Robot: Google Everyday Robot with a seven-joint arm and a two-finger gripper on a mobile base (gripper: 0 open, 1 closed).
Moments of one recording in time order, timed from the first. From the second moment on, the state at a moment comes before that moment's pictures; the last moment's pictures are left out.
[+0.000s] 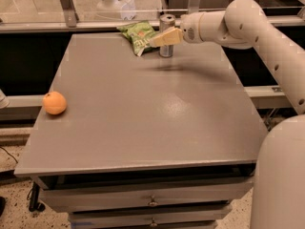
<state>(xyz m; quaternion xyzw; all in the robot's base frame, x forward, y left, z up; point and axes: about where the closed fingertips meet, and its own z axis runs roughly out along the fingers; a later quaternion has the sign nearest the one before) 0.805 -0.052 0.910 -0.38 0.71 0.24 0.54</state>
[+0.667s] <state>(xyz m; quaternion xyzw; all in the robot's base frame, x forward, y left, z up) 0.780 -0.084 0.920 -0.38 0.69 0.27 0.56</state>
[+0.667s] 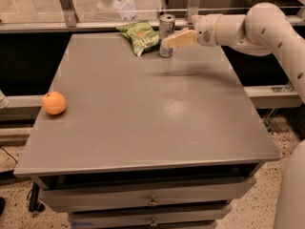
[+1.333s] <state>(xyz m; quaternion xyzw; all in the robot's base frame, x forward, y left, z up) 0.725 -0.169 0.937 -0.38 0.64 0.30 0.60</state>
